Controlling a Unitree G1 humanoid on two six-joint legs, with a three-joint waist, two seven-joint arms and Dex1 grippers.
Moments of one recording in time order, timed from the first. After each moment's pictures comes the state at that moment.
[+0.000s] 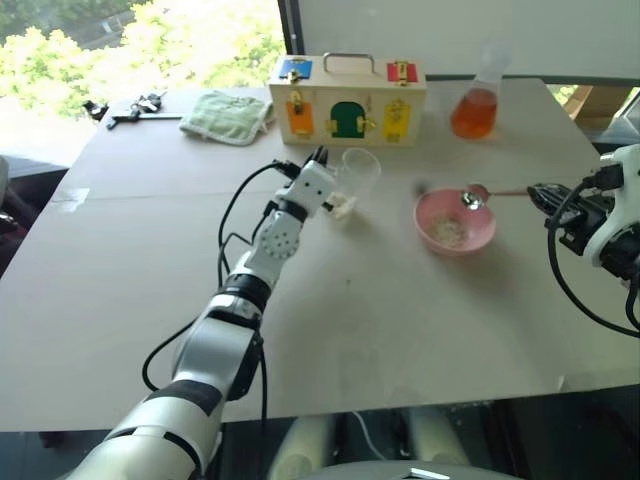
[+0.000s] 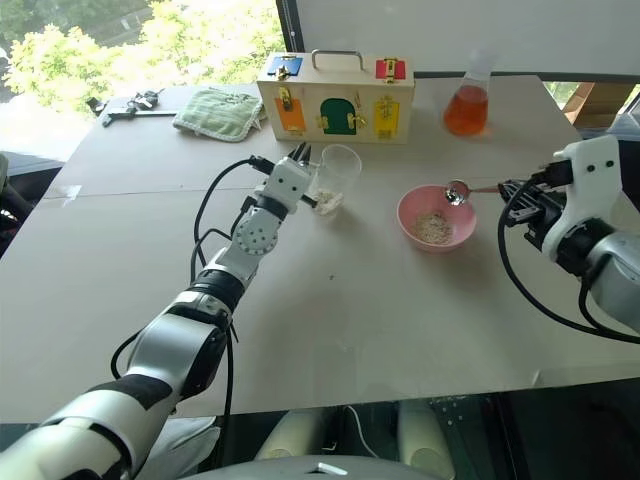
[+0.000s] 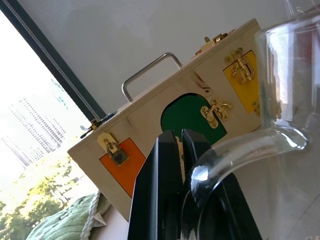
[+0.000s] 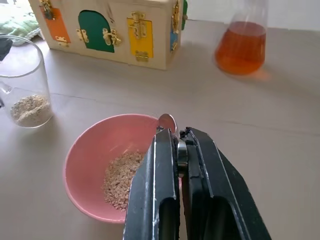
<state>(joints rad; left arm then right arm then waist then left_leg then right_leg) -0.90 0.27 -0.16 1.04 0.31 -0.67 0.11 -0.18 -0.98 -0.35 -0.57 1.14 0.82 -0.03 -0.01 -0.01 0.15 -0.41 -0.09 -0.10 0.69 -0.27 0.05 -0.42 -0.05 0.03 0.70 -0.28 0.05</state>
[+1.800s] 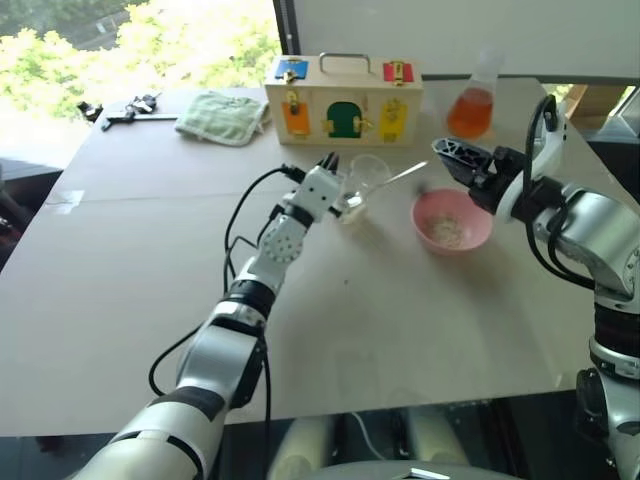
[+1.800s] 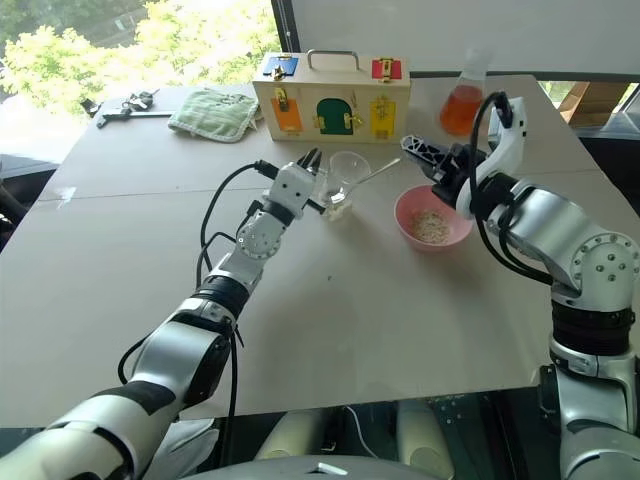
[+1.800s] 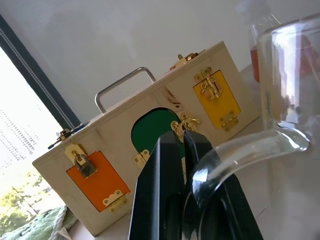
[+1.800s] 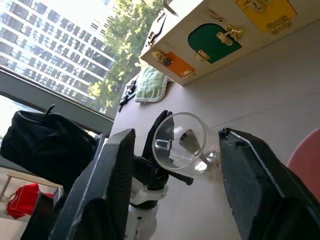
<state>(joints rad) -0.85 0.24 -0.13 0.98 0.23 -0.67 -0.01 -0.62 -0.55 -0.17 -0.25 1.93 0.79 -0.60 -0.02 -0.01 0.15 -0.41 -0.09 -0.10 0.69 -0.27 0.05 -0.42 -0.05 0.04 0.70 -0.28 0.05</state>
